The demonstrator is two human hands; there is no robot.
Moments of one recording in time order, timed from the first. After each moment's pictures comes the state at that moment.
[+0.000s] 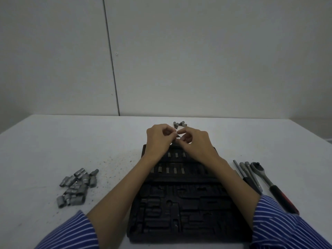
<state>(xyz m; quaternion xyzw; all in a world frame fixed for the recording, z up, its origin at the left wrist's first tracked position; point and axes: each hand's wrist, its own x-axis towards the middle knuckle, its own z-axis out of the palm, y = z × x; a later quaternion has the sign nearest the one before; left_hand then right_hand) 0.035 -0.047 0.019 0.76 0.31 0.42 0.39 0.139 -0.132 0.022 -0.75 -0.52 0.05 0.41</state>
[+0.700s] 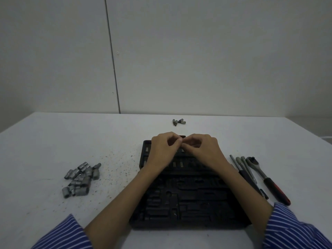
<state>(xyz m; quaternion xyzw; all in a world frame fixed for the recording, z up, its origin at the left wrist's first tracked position) 0.018 -0.085 0.008 0.80 0.26 0.41 0.36 0.133 -0.174 0.018 -0.74 -0.50 0.09 0.45</state>
